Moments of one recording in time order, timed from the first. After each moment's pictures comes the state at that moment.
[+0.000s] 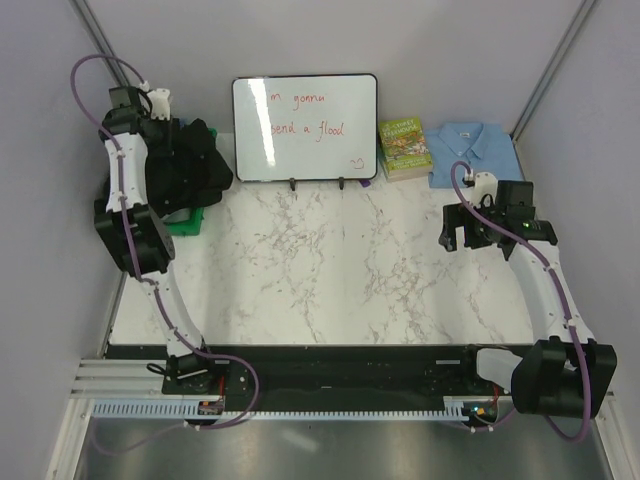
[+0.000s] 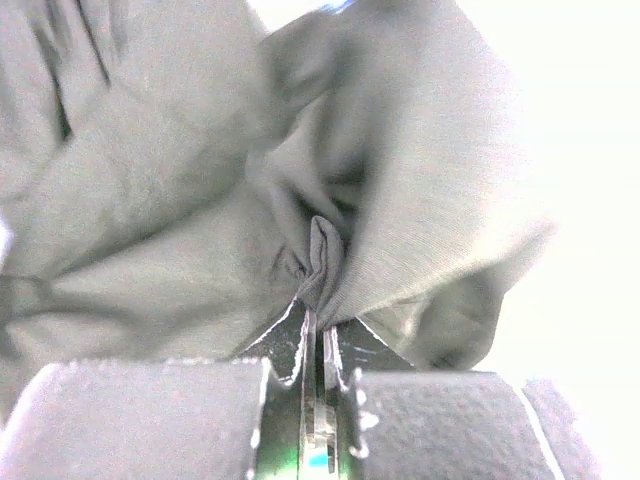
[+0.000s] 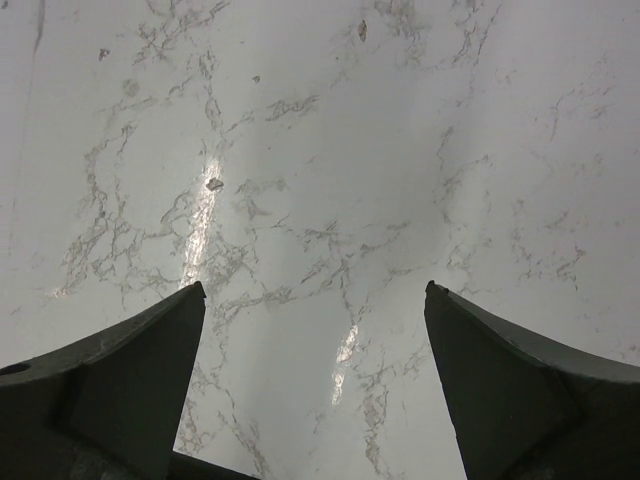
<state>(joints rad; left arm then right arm) 0.27 2.23 2.25 -0.84 0.21 0.34 -0.10 1.17 0.98 -0.67 -0.31 -0.20</state>
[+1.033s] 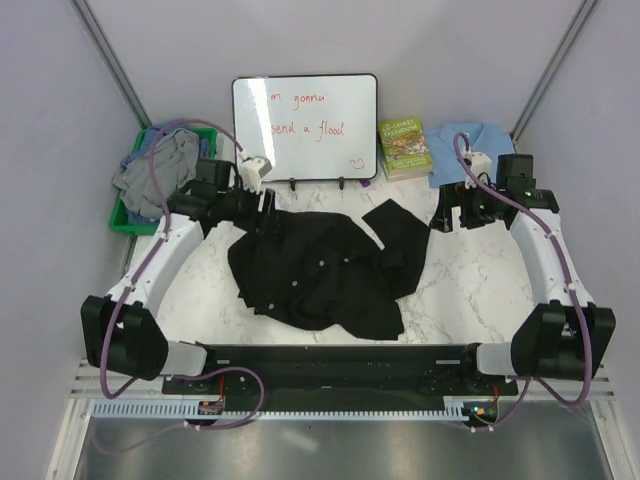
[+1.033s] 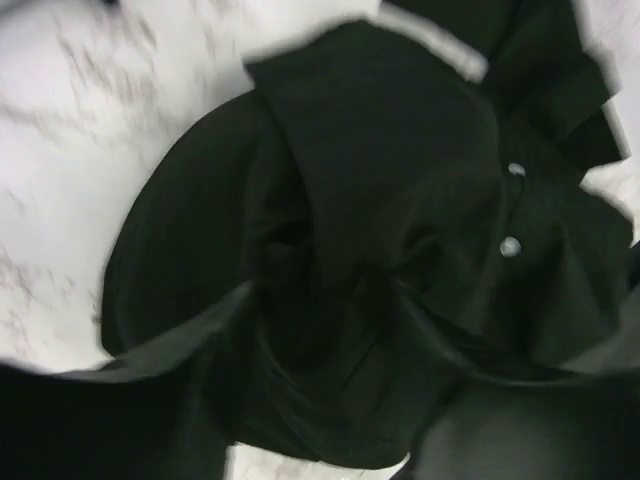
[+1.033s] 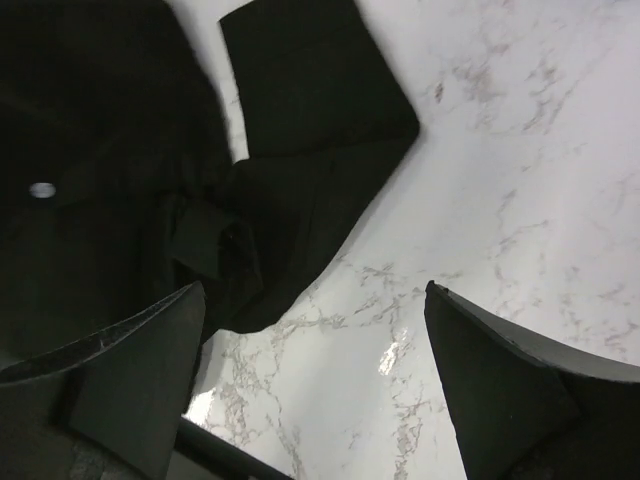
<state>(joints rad) -0.26 1.35 1.25 -0.60 0.44 0.08 -0.10 1.31 1.20 -0.77 -0.47 -0.18</state>
